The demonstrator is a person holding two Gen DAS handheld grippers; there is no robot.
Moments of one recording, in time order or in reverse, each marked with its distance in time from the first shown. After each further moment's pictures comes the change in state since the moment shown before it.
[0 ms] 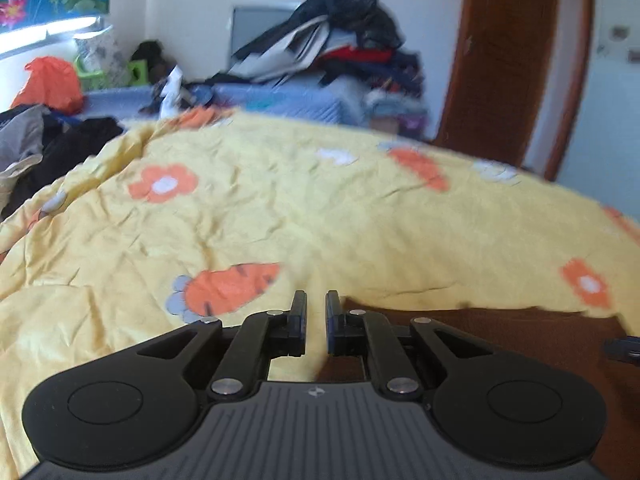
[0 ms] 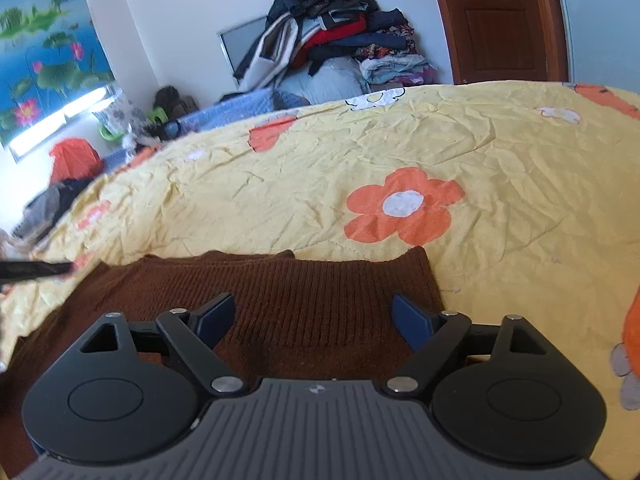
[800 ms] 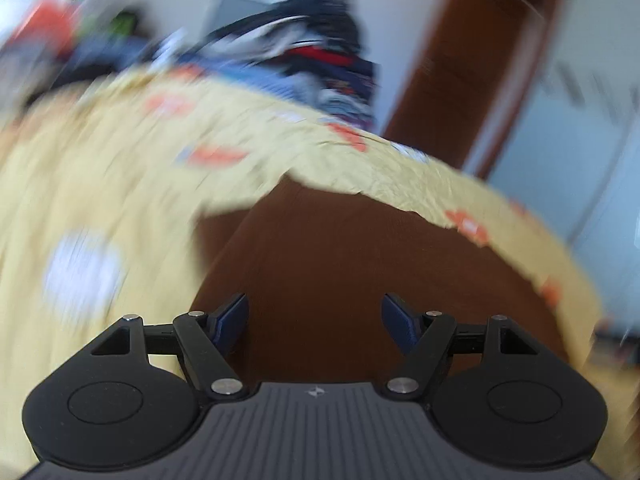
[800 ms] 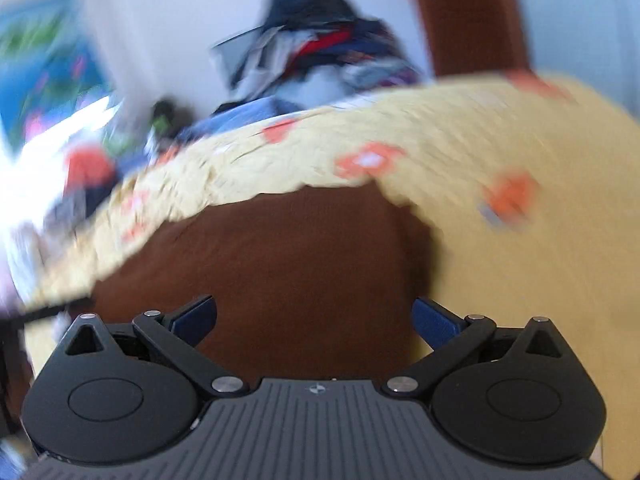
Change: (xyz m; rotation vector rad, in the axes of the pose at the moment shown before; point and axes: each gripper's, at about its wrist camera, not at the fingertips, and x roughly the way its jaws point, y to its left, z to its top) left arm -0.150 0.033 -0.135 -0.263 0.038 -0.188; right arm -0.182 -0.031 -0.108 0.240 -0.009 0.067
